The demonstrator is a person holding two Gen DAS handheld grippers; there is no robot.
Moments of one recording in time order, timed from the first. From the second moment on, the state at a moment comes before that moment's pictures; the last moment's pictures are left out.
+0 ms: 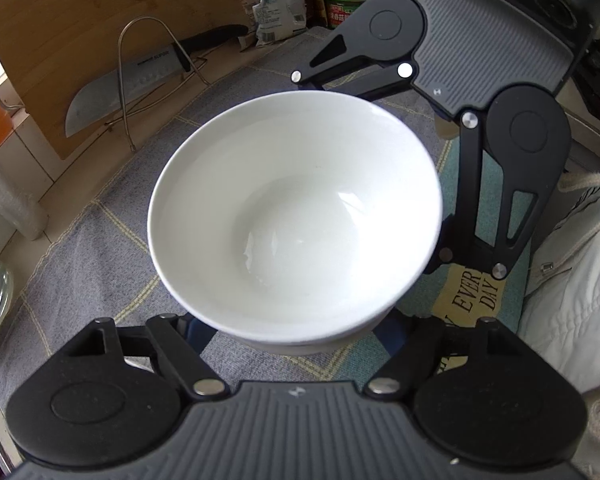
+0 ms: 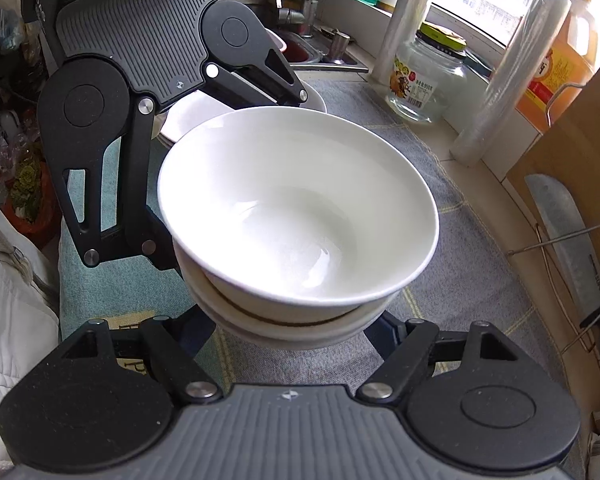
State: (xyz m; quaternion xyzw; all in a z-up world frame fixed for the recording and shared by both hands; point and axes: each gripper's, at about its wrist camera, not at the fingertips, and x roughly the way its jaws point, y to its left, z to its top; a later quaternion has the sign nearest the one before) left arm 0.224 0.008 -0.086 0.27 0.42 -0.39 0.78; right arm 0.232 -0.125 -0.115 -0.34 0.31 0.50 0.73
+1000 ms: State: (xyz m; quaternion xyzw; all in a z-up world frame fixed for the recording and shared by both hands) left arm 0.199 0.128 -0.053 0.27 0.41 -0.28 0.83; right arm 0.234 0.012 -0.090 -0.39 0.24 0.54 0.70
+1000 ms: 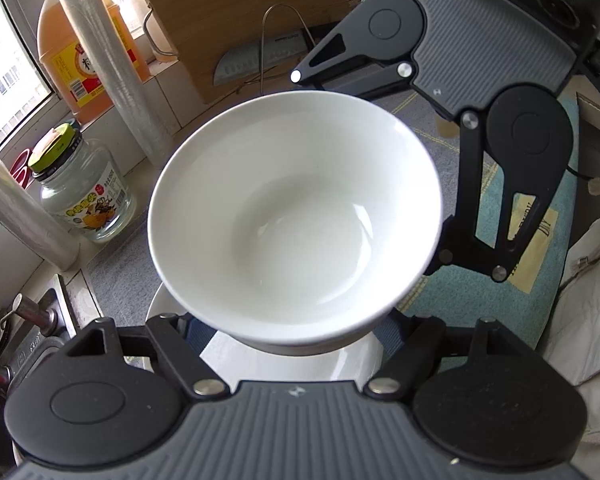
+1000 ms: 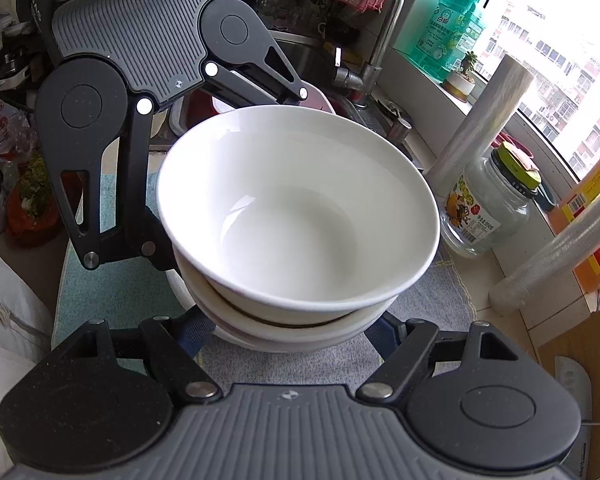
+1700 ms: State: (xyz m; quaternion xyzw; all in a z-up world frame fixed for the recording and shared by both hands) left arm 0.213 0.176 -0.077 0.26 0.43 -0.29 0.82; right arm 0.248 0.064 -0.113 -0.38 0.27 0.54 0.70
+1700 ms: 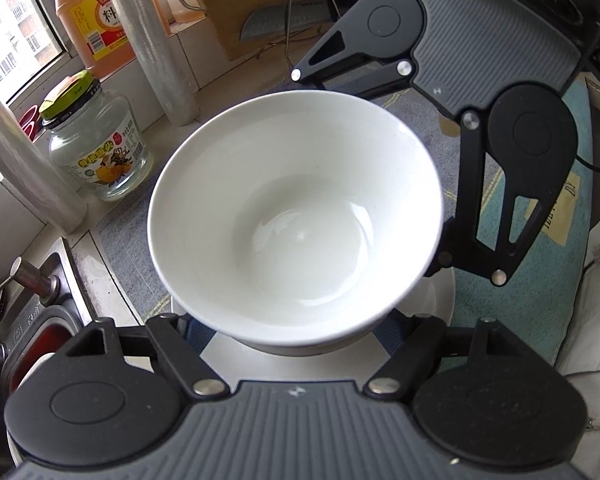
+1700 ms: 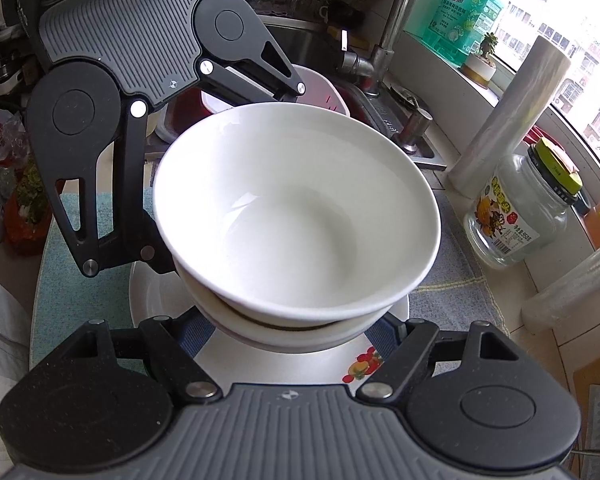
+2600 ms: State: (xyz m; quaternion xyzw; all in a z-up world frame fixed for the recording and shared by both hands) left arm 0.232 0.184 -0.088 0.23 0.45 -0.31 0.80; right arm 0.262 0.071 -0.123 -0.37 0.31 0.55 0.69
